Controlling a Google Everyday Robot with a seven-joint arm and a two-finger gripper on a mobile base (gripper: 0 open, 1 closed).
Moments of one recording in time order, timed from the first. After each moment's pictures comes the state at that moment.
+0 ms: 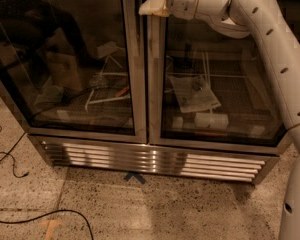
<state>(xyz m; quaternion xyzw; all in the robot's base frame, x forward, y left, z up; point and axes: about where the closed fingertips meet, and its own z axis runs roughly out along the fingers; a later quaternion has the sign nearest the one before) 0.717 0.003 1.063 -0.65 -0.09 -0.32 0.68</state>
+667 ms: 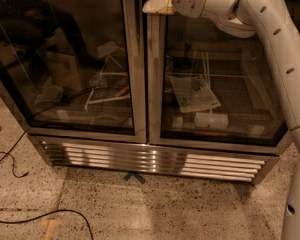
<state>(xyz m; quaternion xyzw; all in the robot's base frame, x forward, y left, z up) 0.706 -0.007 1.075 -0.63 -0.10 -0.32 0.70</state>
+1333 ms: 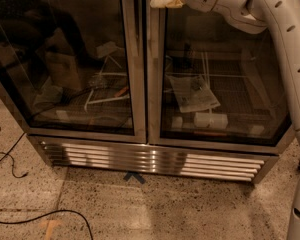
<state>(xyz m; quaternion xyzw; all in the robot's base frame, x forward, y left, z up) 0.680 -0.025 1.102 -0.61 -0.13 -0.31 0.72</state>
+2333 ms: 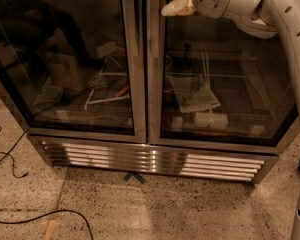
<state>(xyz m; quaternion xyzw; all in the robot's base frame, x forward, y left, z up) 0.688 -0.052 1.081 -0.63 -0.10 -0.30 0.71</state>
